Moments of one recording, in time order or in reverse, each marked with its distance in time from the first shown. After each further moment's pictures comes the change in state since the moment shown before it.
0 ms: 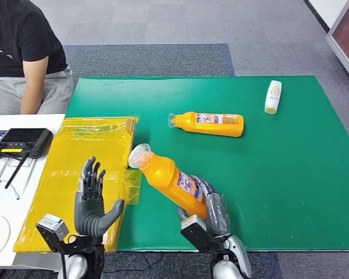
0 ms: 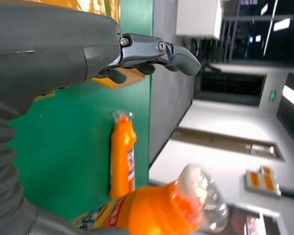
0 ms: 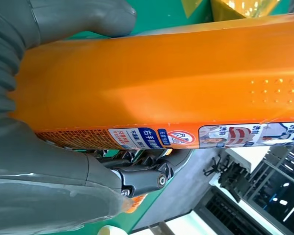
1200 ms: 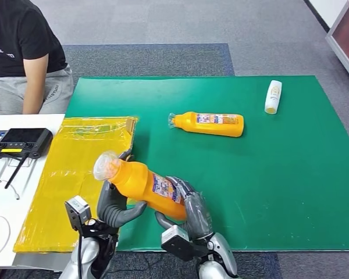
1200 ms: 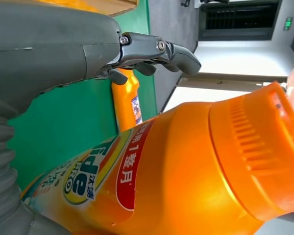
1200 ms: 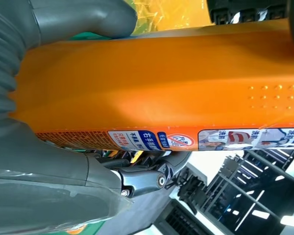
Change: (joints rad) left arm -0.141 -0.002 -0.036 0.157 -0.031 -0.195 0.045; right arm -0.061 0.011 0.163 0.002 -0.028 -0.002 -0.055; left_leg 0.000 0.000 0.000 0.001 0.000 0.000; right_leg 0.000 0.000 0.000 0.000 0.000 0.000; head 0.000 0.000
